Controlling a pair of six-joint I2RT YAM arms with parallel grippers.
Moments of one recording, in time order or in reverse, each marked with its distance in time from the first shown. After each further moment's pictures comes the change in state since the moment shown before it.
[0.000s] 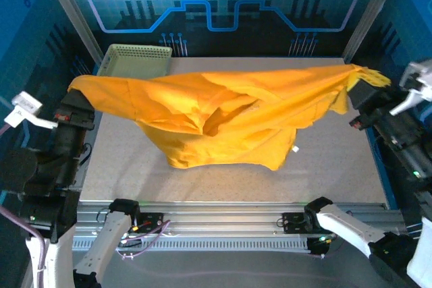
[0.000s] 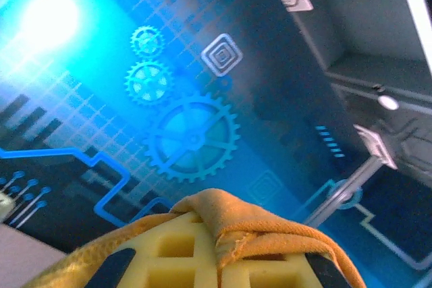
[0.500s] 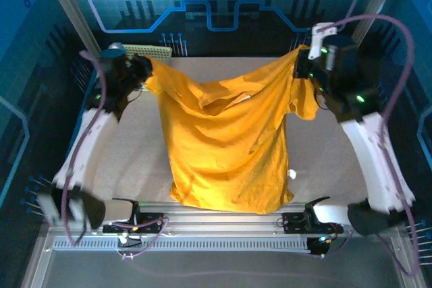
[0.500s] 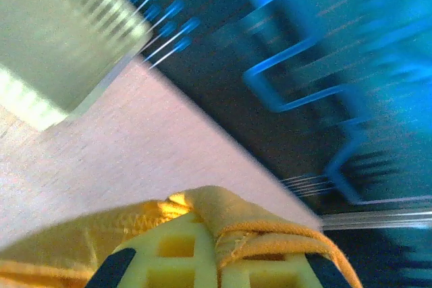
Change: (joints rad) left arm 0.000 0.834 0.015 0.022 0.087 -0.043; right arm -0.156 0.445 -0.286 0.134 0.200 -0.007
